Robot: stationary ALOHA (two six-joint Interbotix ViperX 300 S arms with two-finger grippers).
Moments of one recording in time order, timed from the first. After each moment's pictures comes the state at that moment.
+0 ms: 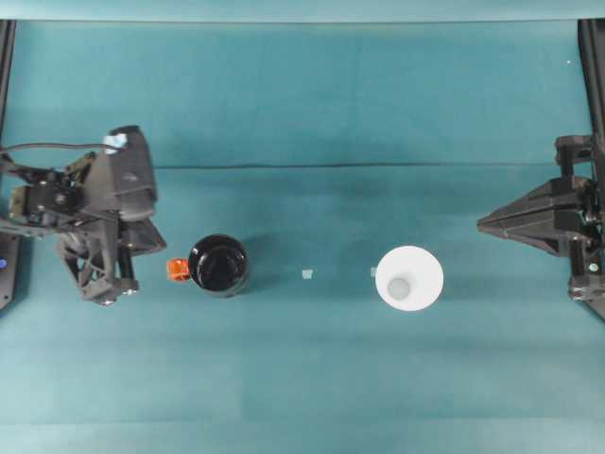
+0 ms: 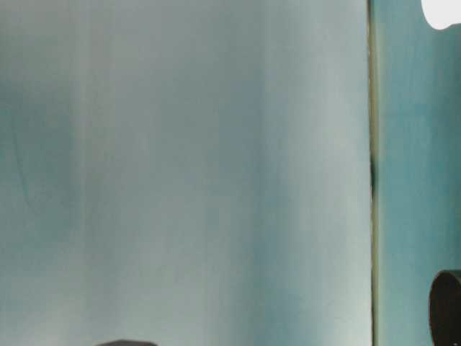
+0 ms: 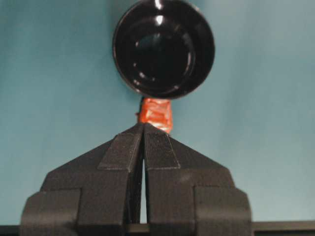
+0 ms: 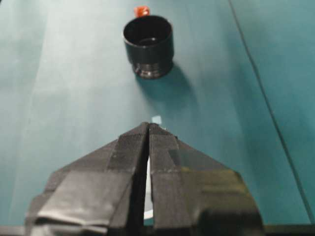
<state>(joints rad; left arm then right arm) 0.02 -0.42 0.82 0.02 0.62 -0.27 -0.02 -0.96 1.17 0.04 0.13 0.10</state>
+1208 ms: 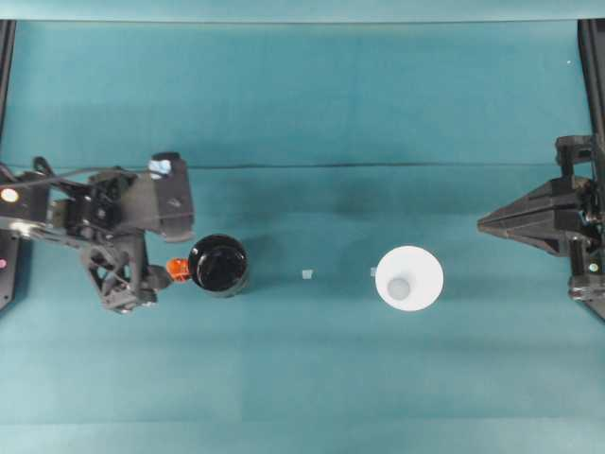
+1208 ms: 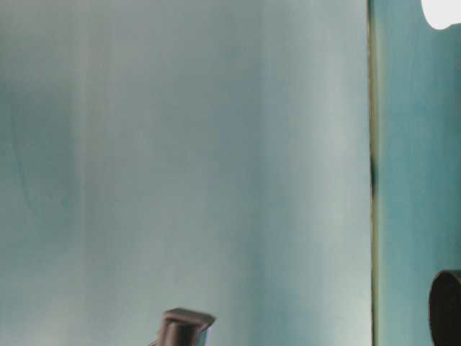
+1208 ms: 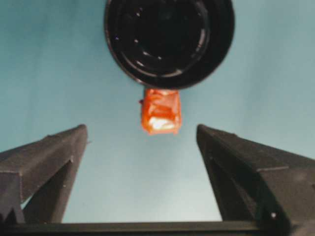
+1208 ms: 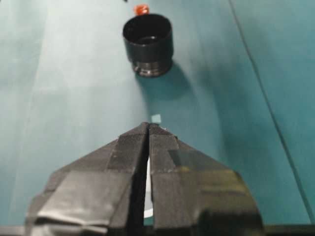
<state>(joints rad) 0.00 -0.25 0.80 0.02 0.59 -0.24 -0.02 -0.97 1.17 0.04 0.13 0.10</state>
